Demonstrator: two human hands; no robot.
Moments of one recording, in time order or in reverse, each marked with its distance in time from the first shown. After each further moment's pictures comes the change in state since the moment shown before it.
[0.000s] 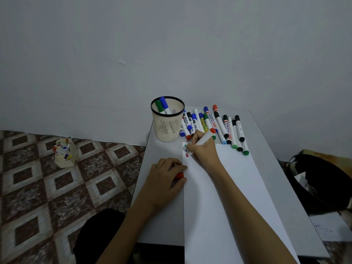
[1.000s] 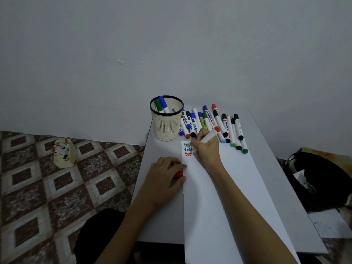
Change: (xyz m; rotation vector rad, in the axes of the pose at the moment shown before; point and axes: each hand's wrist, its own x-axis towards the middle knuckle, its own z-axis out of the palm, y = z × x) left_hand 0.000 -0.001 0.000 -0.009 -0.003 -0.015; right_hand -0.002 0.000 -0.003 0.064 0.118 0.008
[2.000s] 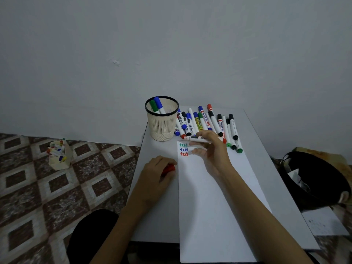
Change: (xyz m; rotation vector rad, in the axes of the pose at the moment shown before) left_hand 0.000 -0.005 -0.002 -0.229 0.180 -0.012; right_hand -0.014 -0.012 -0.033 0.757 -0.174 0.204
